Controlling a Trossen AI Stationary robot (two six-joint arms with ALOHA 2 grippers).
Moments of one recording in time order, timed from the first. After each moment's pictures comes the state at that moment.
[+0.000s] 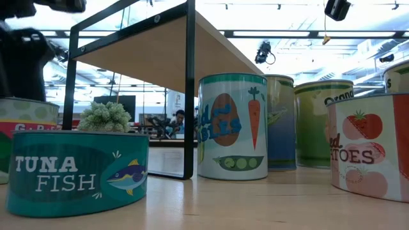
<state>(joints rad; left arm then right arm) -0.77 1.73 1.13 -0.69 -0.38 -1.14 0.04 0.57 0.78 -0.31 -0.02 0.68</state>
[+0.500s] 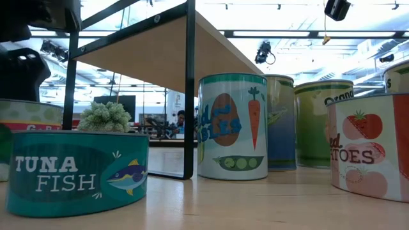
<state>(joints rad) -0.76 1.74 1.05 -0.59 -0.38 -1.14 0.04 0.57 0.78 -0.31 -0.02 0.67</state>
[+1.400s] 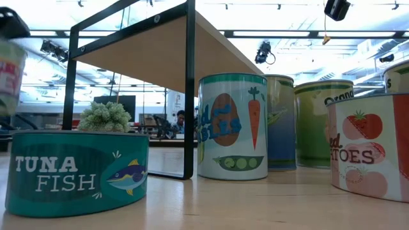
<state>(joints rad) -0.82 1.50 1.05 -0.82 -0.32 -1.14 0.04 0.57 0.78 -0.31 -0.02 0.66</state>
